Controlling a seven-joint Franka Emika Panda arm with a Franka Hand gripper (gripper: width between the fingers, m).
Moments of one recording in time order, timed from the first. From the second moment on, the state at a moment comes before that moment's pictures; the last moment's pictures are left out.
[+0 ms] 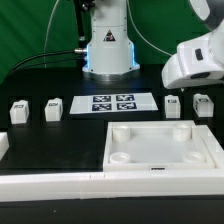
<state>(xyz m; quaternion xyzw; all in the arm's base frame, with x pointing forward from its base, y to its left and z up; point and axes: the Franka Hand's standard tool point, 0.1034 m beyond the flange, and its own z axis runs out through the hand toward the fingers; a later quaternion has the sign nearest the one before) 0.375 0.196 0.046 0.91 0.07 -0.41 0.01</state>
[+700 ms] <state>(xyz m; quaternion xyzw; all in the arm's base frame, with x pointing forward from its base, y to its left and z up) 0.372 0.204 0.012 0.91 0.07 -0.41 0.00</state>
